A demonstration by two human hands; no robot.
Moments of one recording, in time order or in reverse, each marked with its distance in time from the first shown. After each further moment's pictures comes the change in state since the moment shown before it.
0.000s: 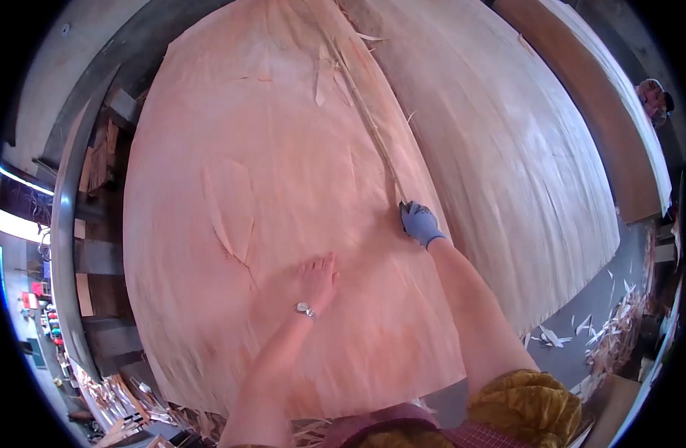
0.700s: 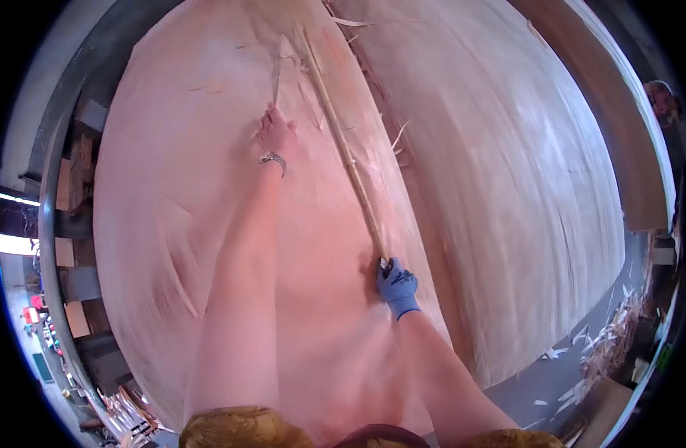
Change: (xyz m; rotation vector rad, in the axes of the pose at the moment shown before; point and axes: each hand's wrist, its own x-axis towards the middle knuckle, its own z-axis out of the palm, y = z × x) left_hand 0.482 -0.062 -0.055 -0.120 0.368 -0.360; right_hand 0.038 0.032 0.079 -0.003 -0.038 0.230
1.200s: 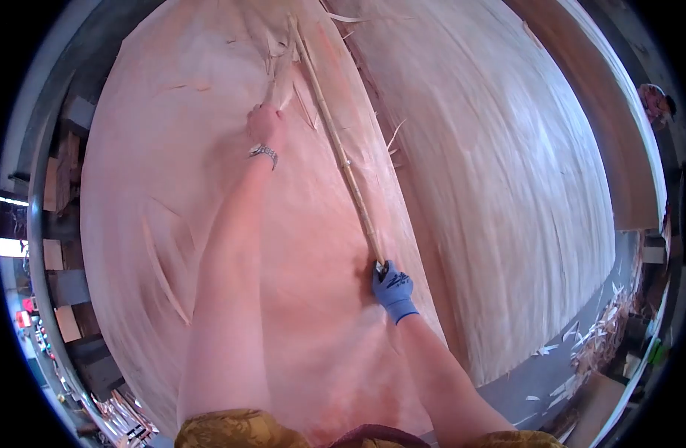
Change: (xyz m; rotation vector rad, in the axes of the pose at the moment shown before) left_hand 0.029 0.003 -0.005 0.051 0.081 0.013; right_hand -0.002 -0.010 -0.017 -0.054 -0.083 0.025
